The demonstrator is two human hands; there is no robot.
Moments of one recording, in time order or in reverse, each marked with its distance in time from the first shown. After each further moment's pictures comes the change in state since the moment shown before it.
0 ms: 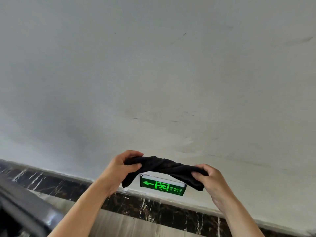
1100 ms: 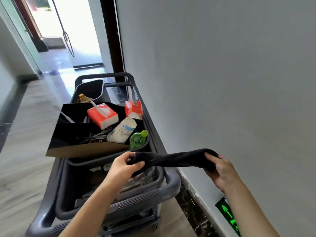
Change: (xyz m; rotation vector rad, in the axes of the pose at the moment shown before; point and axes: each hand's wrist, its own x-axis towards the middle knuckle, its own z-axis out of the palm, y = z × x) left_hand -0.242 -0.080 -0.159 -0.149 0.984 -0.048; right_hand -0.013 -0.067 0.284 0.295 -0.663 0.221
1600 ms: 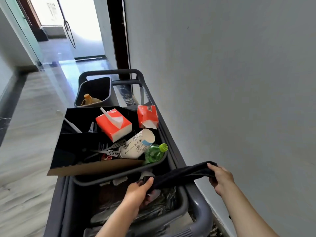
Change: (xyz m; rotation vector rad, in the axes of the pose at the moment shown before) left_hand 0.090 -0.080 -0.014 -0.195 0.063 -0.567; right_hand 0.110 0.054 0.076 -0.100 0.276 0.122
